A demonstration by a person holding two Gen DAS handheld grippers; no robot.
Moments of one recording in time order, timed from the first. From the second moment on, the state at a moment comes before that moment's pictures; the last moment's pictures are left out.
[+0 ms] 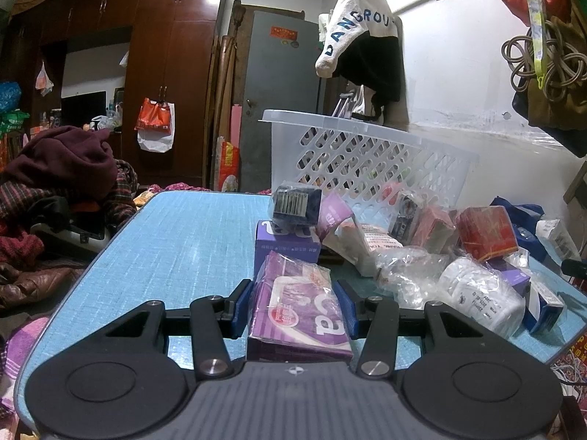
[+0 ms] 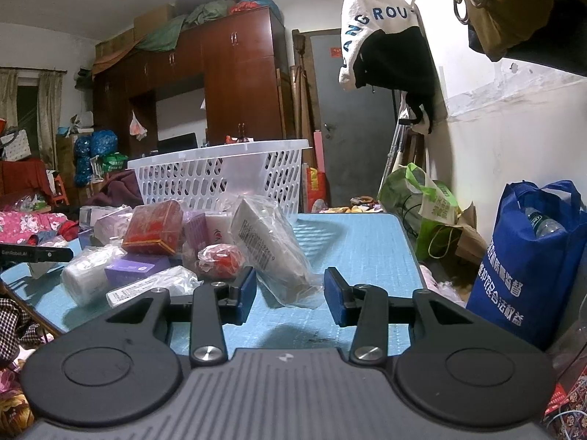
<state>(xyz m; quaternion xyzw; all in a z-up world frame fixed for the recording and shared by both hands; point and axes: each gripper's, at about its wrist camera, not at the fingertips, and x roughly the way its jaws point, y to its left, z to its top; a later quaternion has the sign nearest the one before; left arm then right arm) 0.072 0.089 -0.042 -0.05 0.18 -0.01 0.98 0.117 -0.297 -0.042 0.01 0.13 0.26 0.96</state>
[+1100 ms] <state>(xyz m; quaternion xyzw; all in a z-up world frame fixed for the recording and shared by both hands) 0.203 0.063 0.080 -0.02 0.16 -0.05 0.99 0.204 -0.174 0.071 -0.07 0.10 0.31 0.94</state>
